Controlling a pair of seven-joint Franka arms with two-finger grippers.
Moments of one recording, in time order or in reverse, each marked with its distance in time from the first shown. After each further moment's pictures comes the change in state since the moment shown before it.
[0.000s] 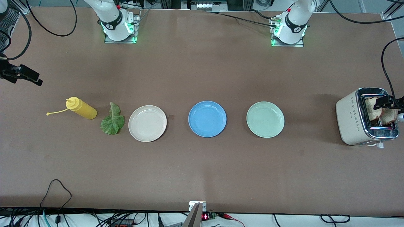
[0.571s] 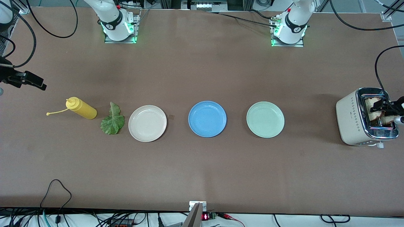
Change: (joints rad) left arm 0.029 0.041 -0.005 -0.001 -0.027 -0.008 0.010; right arm 0.002 0.054 0.001 0.015 0.002 0.017 0.001
